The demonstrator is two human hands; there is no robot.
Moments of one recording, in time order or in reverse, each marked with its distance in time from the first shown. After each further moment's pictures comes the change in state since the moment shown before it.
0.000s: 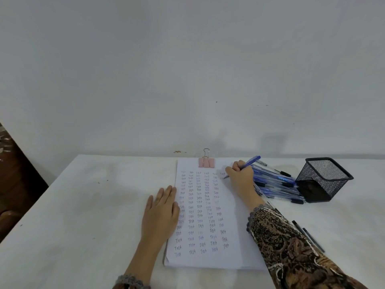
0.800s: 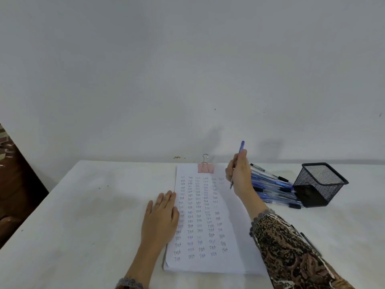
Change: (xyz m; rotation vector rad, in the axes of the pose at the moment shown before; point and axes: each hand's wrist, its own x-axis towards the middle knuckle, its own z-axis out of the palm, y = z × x) left_hand 0.001 -0.001 0.001 -0.005 0.012 -0.003; right_hand -0.011 -0.046 0.007 0.289 -0.064 0.023
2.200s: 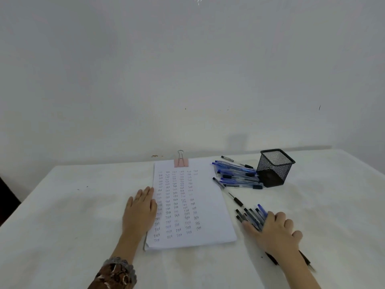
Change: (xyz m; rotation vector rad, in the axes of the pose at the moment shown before) left_hand -0.007 0.005 -0.006 -0.010 -0.027 0.006; right_hand -0.171 -0.022 -0.144 -1.722 0.124 0.365
